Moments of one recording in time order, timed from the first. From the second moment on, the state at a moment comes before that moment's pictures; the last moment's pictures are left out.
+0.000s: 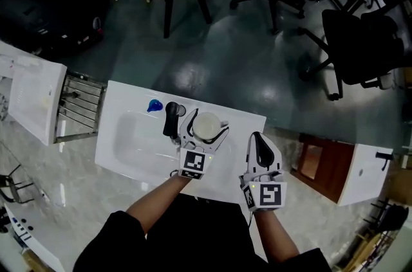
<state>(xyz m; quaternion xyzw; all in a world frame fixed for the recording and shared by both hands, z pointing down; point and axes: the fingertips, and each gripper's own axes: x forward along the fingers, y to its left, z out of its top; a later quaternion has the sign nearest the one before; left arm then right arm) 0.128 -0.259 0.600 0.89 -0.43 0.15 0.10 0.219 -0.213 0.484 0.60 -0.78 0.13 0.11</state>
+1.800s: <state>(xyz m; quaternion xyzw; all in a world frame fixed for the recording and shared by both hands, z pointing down) 0.143 -0.273 0.706 0.91 -0.37 0.17 0.06 0.209 -0.205 0.537 0.59 -0.78 0.13 0.16</state>
